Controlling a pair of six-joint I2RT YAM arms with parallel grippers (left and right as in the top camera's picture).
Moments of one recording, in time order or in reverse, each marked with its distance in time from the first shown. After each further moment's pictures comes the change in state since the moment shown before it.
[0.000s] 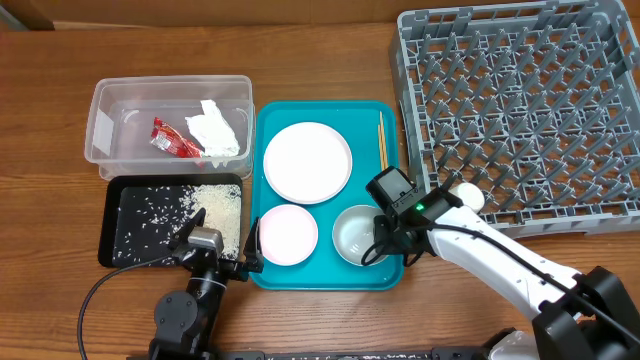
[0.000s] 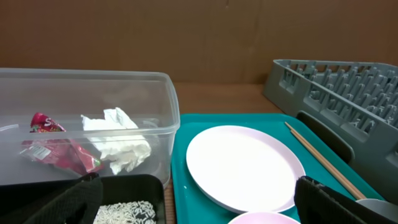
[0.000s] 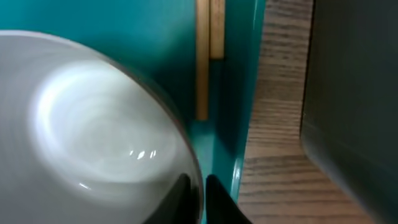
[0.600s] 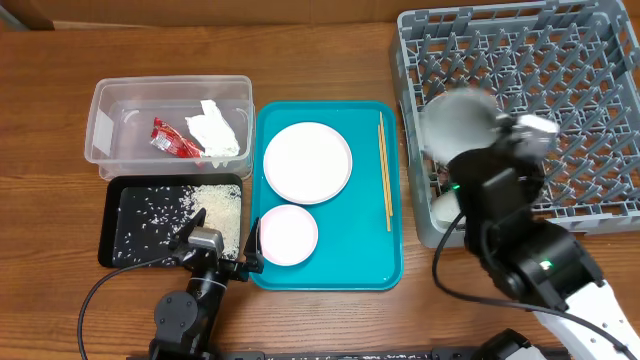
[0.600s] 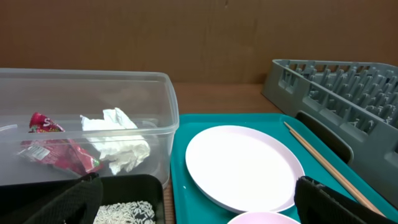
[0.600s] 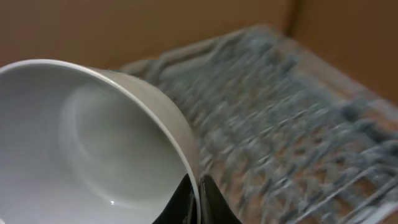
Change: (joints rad) left arm 0.000 0.000 0.000 0.000 0.002 0.000; right arm -0.107 -0.512 0.188 0.073 0.870 -0.001
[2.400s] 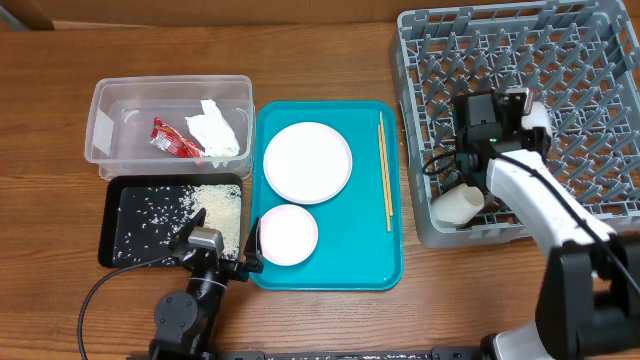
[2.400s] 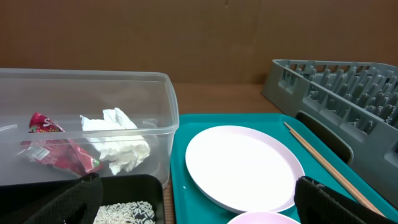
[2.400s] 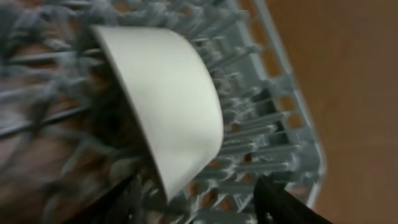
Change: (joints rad) left arm 0.000 0.000 0.000 0.000 0.000 0.000; right arm -0.355 0.653 0.026 0.144 0.070 -0.441
